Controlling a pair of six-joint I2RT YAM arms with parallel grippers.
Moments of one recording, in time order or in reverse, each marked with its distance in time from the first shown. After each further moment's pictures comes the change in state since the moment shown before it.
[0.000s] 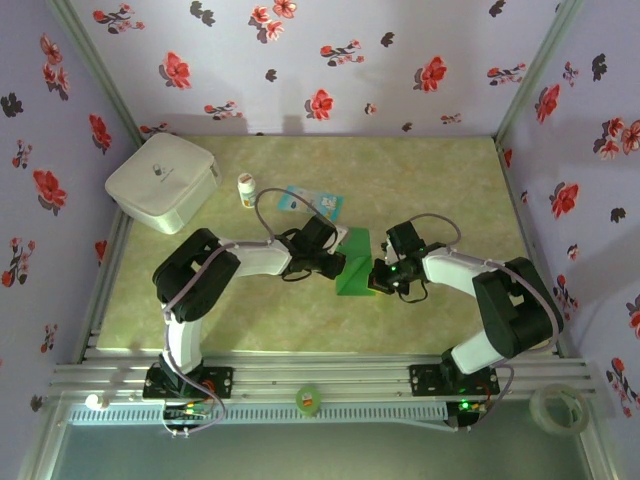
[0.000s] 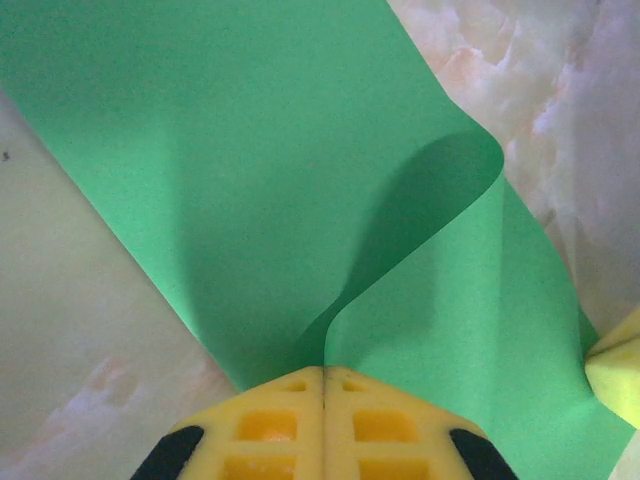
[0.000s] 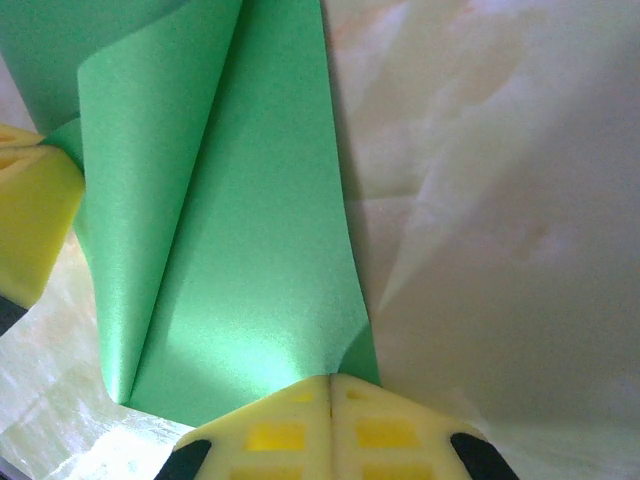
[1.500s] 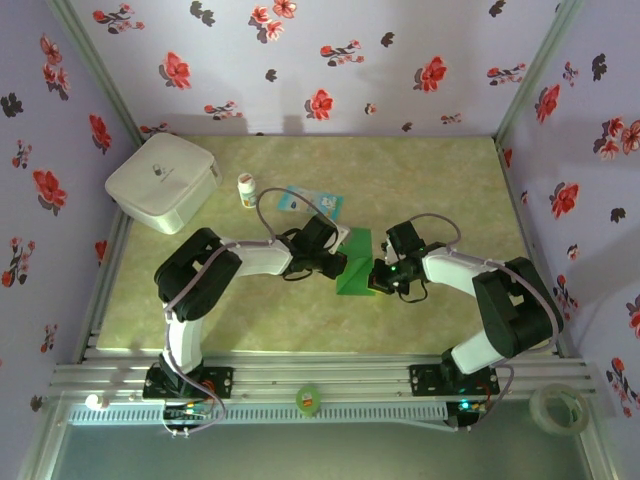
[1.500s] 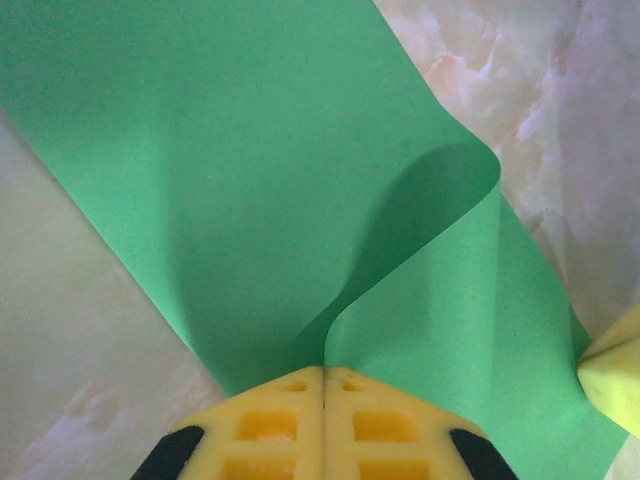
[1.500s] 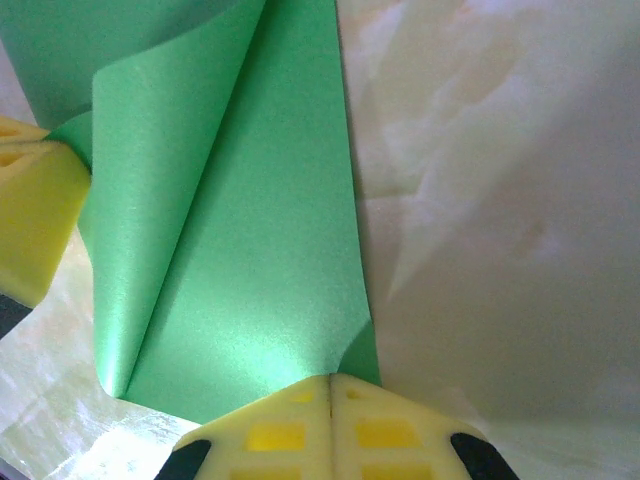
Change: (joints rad) left arm 0.003 0.010 0.006 0.018 0.014 0.020; right arm 0.000 0.001 0.003 -0.006 0.003 0.000
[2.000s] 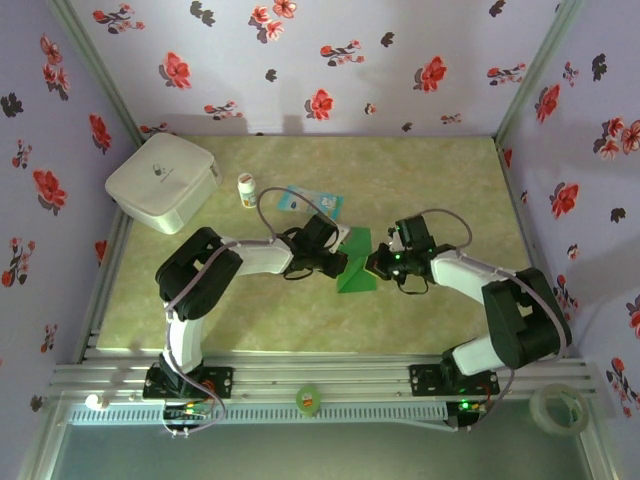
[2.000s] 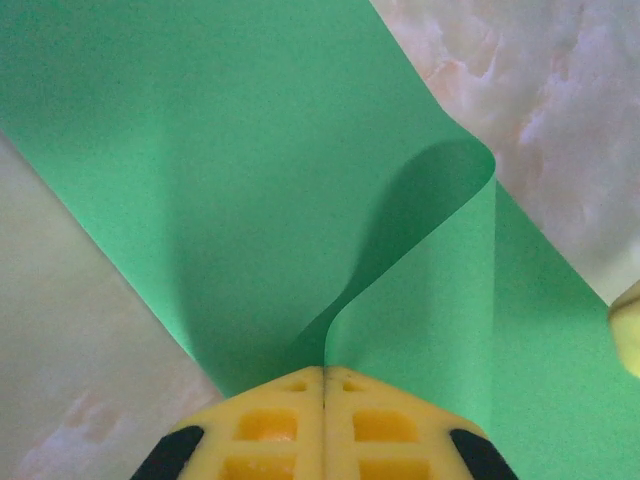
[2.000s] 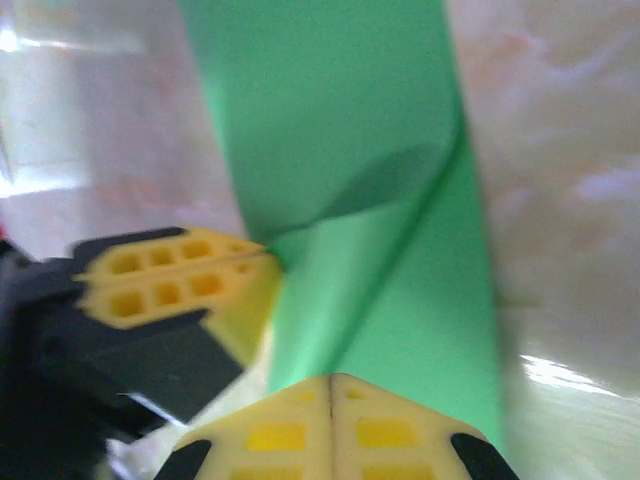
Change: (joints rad) left arm 0.002 0.010 0.014 -0.012 0.005 -0.014; right arm -0.043 -0.077 -0.044 0.258 -0.093 0.216
